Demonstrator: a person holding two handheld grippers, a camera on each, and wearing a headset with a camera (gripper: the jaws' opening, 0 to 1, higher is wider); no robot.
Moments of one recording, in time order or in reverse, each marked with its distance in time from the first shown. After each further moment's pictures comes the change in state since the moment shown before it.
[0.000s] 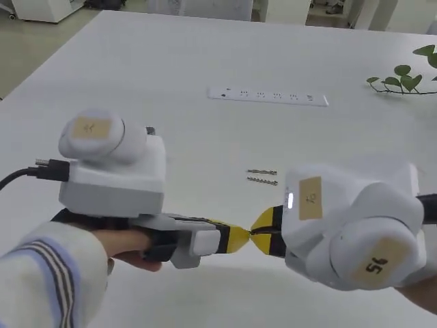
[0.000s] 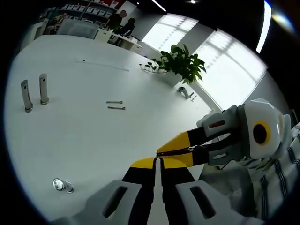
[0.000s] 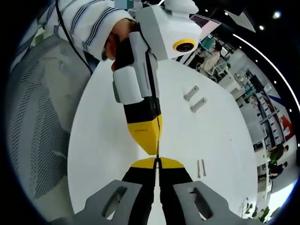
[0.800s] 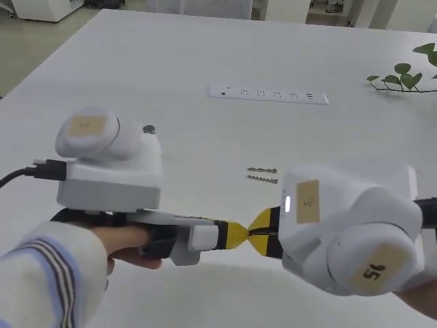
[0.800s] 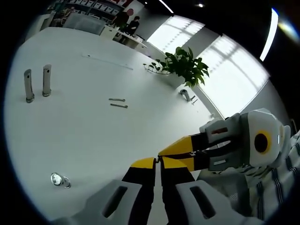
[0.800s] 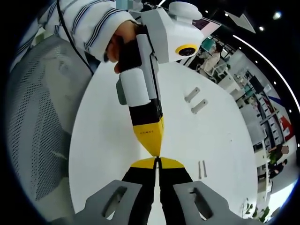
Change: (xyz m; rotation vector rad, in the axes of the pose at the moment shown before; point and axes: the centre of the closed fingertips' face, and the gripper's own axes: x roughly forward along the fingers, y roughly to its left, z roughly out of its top) left arm -0.001 0.004 0.000 -0.057 -0.014 0.001; right arm 0.001 0.004 0.003 0.000 -0.008 -0.006
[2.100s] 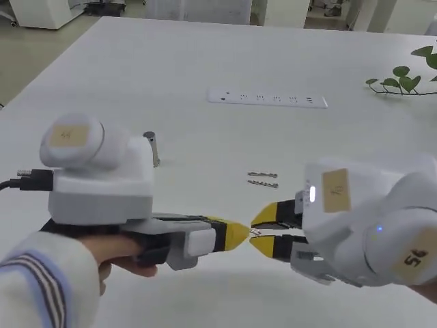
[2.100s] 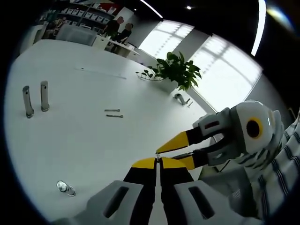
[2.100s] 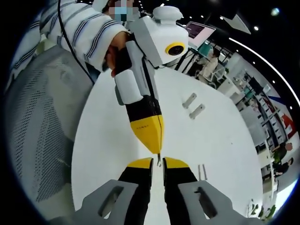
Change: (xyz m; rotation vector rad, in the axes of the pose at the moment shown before) left arm -0.008 -0.009 0.009 0.102 -0.056 -0.022; right arm -0.010 -0.004 0.005 0.041 -0.084 0.021
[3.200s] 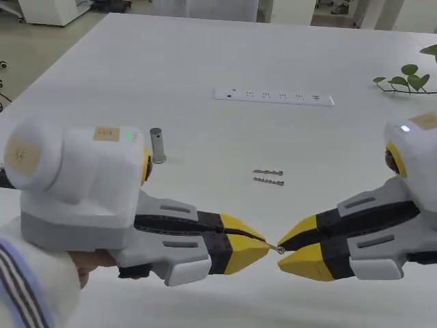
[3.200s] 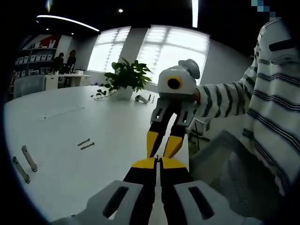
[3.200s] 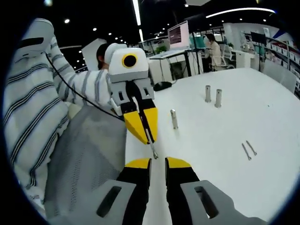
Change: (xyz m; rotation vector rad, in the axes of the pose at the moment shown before) left arm -0.020 -0.049 -0.005 0.495 -0.018 -0.279; right arm -0.036 0.028 0.007 0.494 -0.240 0.429
